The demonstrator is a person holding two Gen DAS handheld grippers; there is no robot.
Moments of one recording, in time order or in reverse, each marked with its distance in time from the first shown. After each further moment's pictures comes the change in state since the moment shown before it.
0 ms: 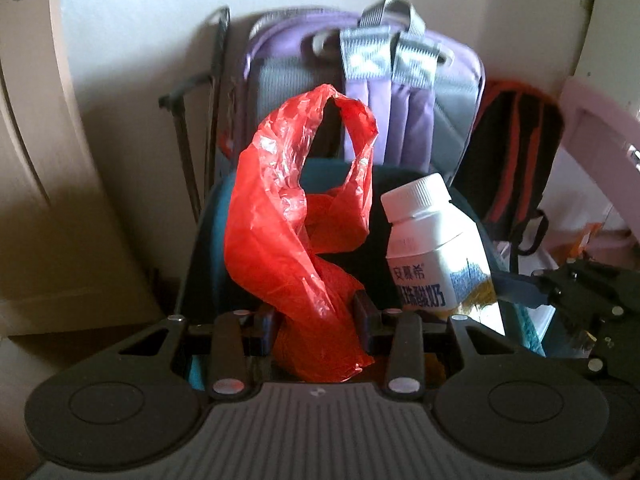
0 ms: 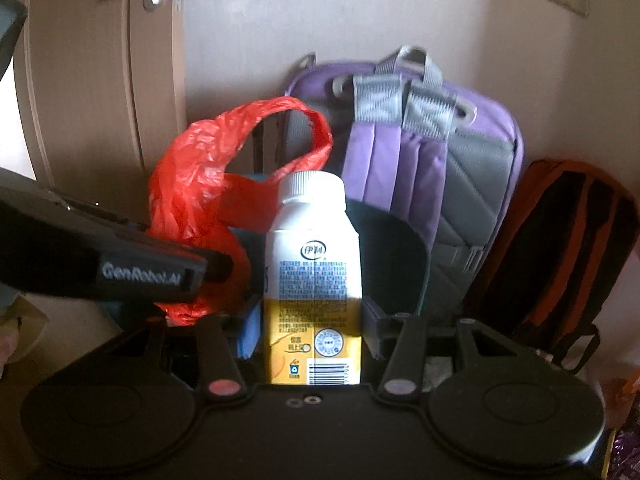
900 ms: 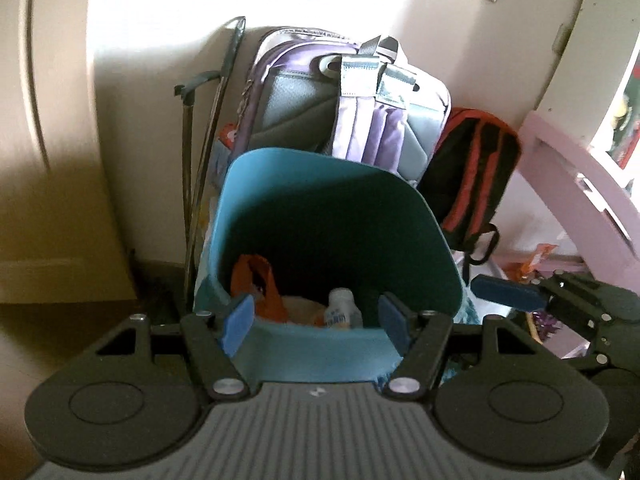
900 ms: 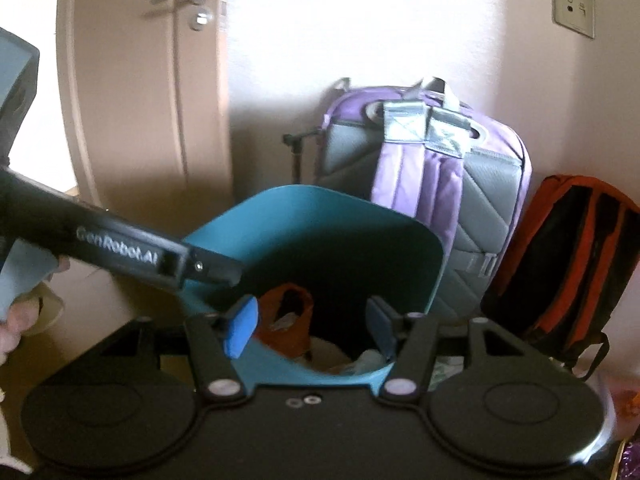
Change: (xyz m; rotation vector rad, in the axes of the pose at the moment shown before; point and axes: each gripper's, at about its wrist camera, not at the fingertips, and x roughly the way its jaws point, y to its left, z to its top) left arm -0.084 0.035 -0.043 -0.093 -0.056 -0.142; right arm -0.077 0.015 -0.023 -0.041 -0.084 0.121
